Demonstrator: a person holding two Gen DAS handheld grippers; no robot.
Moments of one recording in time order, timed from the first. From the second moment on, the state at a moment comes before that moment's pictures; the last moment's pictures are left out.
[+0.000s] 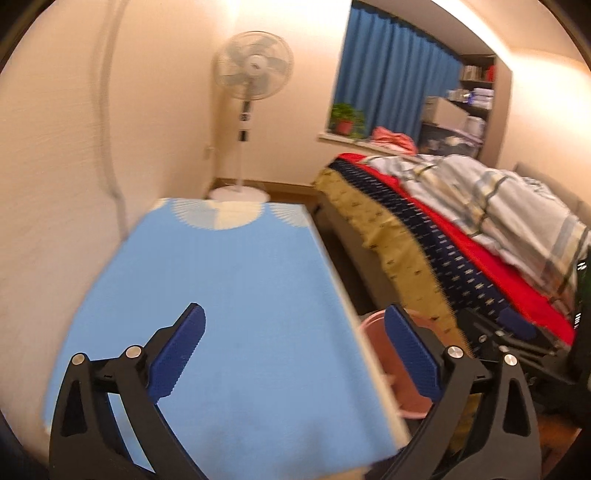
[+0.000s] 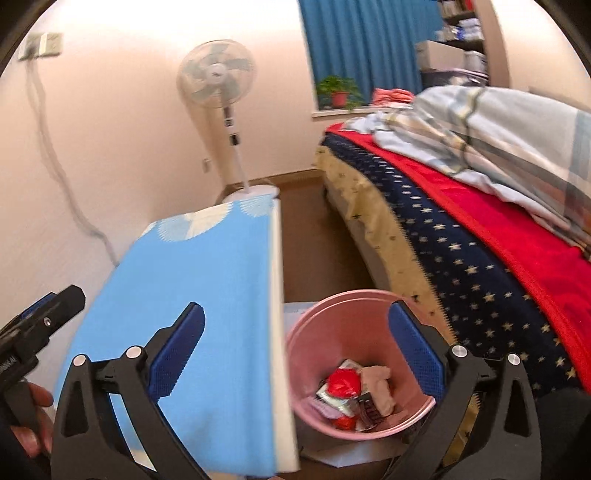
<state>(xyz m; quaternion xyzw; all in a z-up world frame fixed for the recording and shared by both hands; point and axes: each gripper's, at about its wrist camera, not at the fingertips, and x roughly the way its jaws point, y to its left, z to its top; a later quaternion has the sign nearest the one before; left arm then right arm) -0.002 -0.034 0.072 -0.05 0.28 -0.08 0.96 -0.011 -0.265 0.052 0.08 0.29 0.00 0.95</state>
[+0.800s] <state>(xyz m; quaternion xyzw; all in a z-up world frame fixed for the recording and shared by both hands) -0.034 0.007 0.012 -0.05 0.32 0.01 0.95 -0.031 -0.223 0.012 0.02 0.31 -0.02 0.95</state>
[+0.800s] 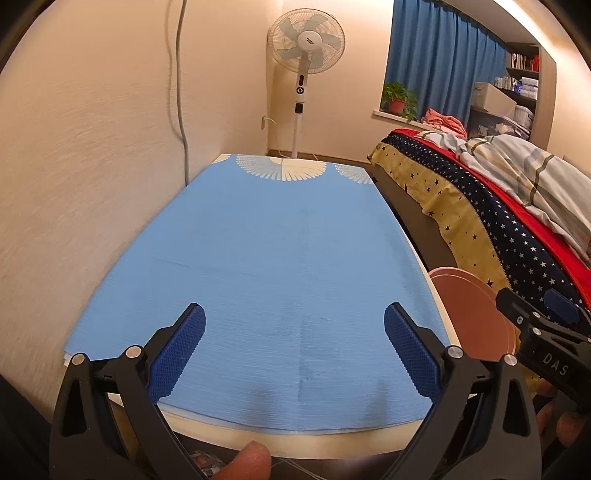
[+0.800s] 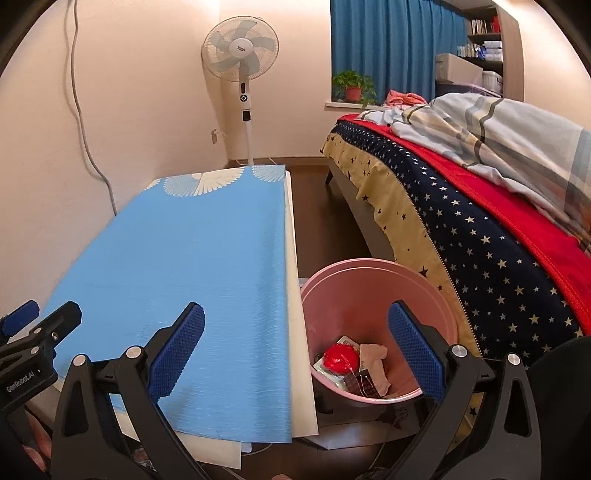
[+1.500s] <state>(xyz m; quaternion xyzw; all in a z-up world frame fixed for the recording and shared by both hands) -0.035 0.007 0.009 -0.06 0.32 0.01 0.95 -0.029 -0.218 0.011 0.01 0.30 -0.02 0.95</state>
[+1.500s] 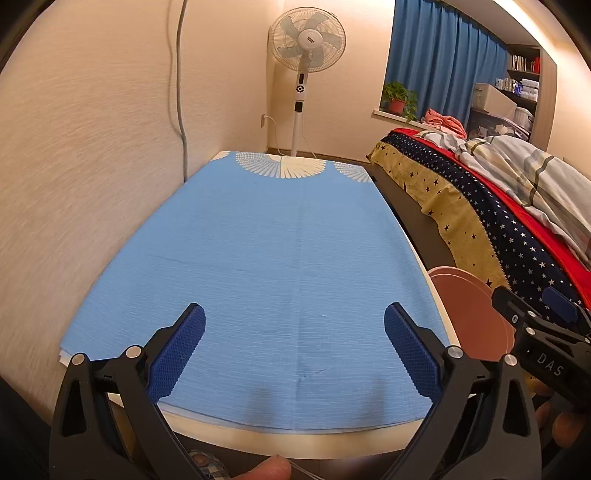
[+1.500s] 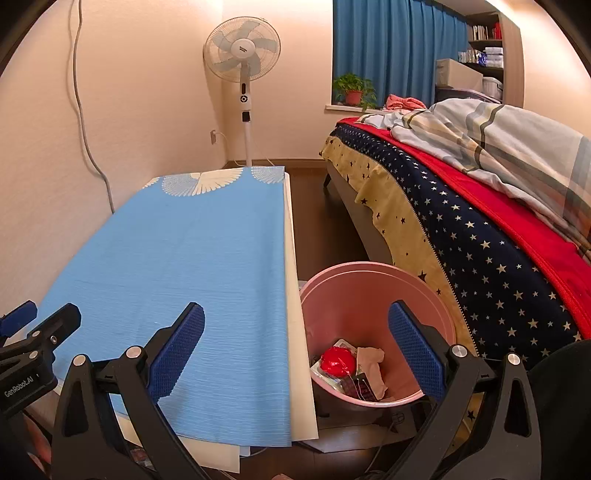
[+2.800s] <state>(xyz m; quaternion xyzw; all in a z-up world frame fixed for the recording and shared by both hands) -0.036 -0.002 0.009 -0.06 0.32 0.00 0.95 -0.031 -0.221 0.012 0.00 0.30 -0.03 0.95</state>
